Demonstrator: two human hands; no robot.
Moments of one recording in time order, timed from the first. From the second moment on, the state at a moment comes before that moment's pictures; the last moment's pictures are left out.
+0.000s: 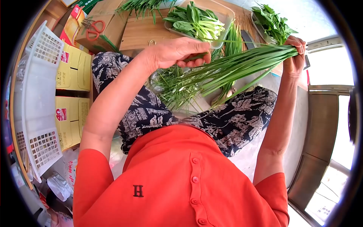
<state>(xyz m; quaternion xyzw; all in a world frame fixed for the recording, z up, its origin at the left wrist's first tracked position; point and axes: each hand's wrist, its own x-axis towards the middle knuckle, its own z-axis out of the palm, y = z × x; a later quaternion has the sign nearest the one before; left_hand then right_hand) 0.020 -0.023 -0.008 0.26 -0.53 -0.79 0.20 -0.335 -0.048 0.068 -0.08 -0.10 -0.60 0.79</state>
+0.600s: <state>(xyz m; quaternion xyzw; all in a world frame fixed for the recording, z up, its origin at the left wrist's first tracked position) 0.012 -0.016 0.006 0.30 -0.69 -0.63 0.21 -0.340 -0.050 0.070 -0.07 -0.09 -0.60 0.79</state>
